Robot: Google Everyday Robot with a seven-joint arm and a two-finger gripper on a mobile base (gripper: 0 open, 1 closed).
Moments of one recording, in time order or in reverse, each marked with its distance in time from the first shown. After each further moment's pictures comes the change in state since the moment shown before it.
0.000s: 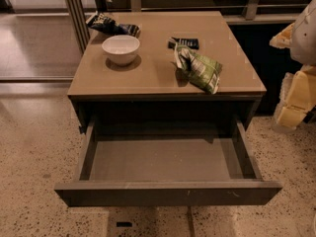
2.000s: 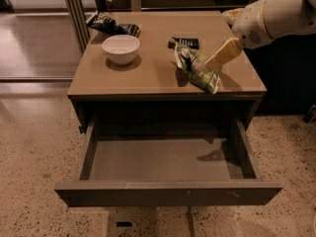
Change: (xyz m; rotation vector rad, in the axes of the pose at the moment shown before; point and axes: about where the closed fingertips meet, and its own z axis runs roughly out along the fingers) arm -0.100 -0.173 0.096 0.148 -0.643 0.113
